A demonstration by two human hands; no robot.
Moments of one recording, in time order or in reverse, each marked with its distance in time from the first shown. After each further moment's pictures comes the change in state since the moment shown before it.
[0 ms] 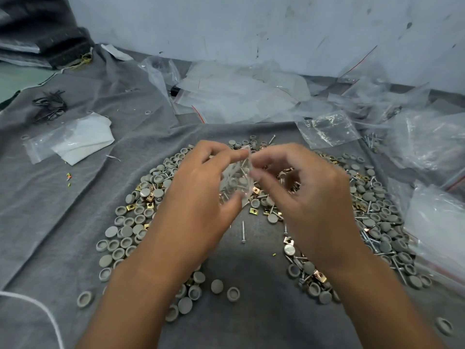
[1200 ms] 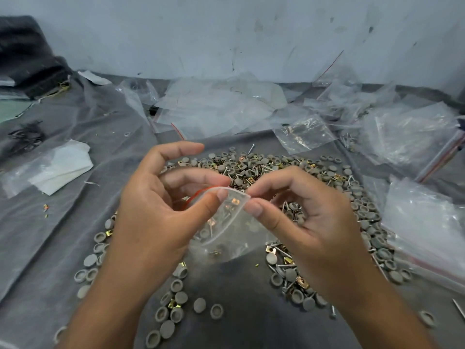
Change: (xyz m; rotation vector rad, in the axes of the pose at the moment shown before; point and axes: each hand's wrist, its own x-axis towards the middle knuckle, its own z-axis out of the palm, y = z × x) left_hand 0.001 0.021 -0.008 -0.842 0.096 -0.122; right_hand -0.020 -0.012 -0.034 0.303 0.006 0.081
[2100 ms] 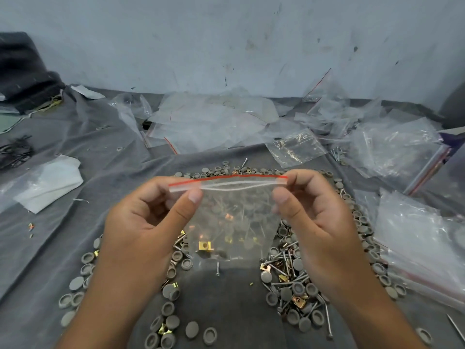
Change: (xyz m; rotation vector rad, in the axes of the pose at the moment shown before) left_hand 0.005 -0.015 -0.008 0.034 0.073 -0.022; right_hand 0.000 0.021 -0.009 0.218 0.120 0.282
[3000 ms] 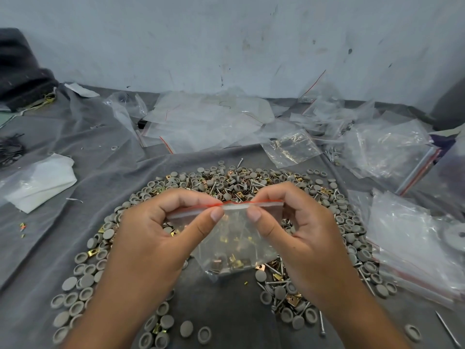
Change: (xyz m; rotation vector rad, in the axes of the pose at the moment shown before) left_hand -0.004 -0.002 0.005 0.200 -0.111 0.081; right_hand -0.003 -0.005 0.003 -0.172 -0.105 -0.092
